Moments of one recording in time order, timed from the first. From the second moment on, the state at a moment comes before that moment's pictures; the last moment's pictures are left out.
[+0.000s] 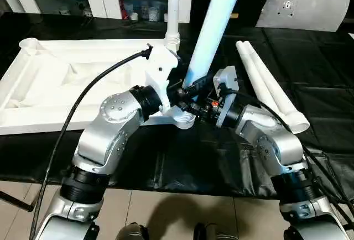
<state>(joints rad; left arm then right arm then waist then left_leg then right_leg) -0.52 0.21 -0.17 -0.12 -0.30 0.42 -0.56 -0.50 -0.19 0.14 0.16 0.38 0.35 0.78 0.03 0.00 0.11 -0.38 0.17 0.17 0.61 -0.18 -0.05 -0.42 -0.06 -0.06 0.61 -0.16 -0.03</state>
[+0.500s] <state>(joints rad) -0.59 0.19 0.04 0.01 -0.40 0.53 -0.43 -0.51 -0.25 0.10 0.12 0.45 0.40 0.86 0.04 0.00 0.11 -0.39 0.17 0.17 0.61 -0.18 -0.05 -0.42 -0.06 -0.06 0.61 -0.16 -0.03</state>
